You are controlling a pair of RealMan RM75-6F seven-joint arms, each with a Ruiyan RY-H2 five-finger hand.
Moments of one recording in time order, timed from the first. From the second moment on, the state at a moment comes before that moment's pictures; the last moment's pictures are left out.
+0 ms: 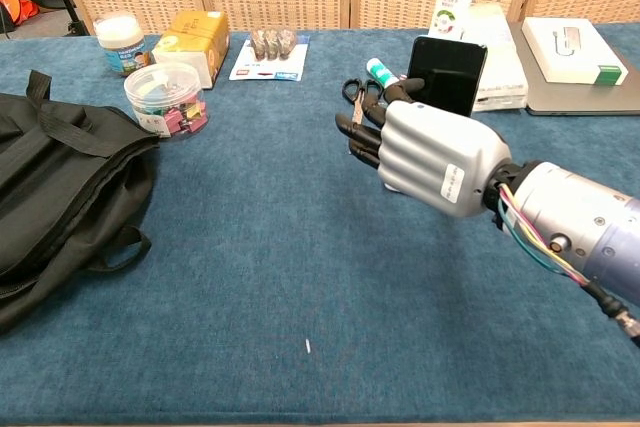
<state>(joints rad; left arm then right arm) -0.05 -0.99 0.02 -1.68 1.57 1.49 -0.21 0.71 -1.76 0.04 -1.39 -1.41 1.12 -1.86</state>
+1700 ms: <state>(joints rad) -0.01 -0.98 0.04 -1.63 1.67 1.61 -0.28 0.32 -1.11 -0.01 -1.65 -1.44 1.52 -0.27</state>
